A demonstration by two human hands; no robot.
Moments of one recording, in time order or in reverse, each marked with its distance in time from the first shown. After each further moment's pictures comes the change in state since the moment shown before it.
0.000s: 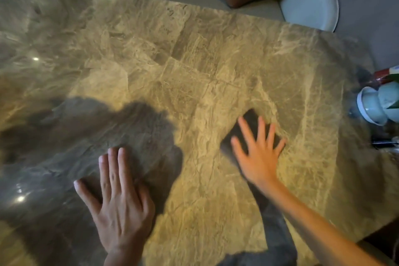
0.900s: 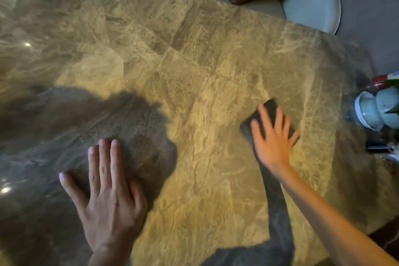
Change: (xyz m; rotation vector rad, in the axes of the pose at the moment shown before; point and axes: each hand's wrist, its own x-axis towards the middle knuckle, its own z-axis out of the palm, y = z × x) left_hand -0.002 0.001 -0.001 0.010 -0.020 -0.014; right_hand 0.042 0.043 -0.003 0.048 0.140 0.056
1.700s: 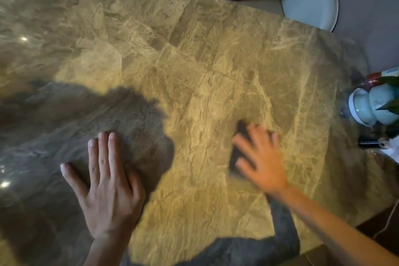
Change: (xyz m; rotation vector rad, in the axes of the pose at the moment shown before) left_hand 0.000 0.002 -0.001 0.001 0.006 -0.003; right_hand -0.055 0.024 -0.005 -0.130 -0.099 -0.591
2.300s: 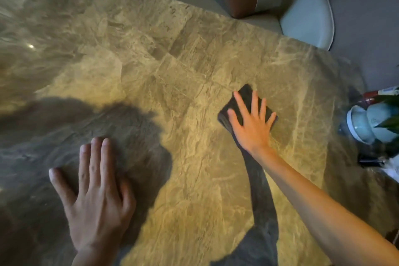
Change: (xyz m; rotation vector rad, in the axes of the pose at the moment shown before) left_hand -0.001 -0.002 0.004 -0.015 0.011 -0.003; right_hand 0.115 0.003 -0.009 0.120 -0.013 0.406
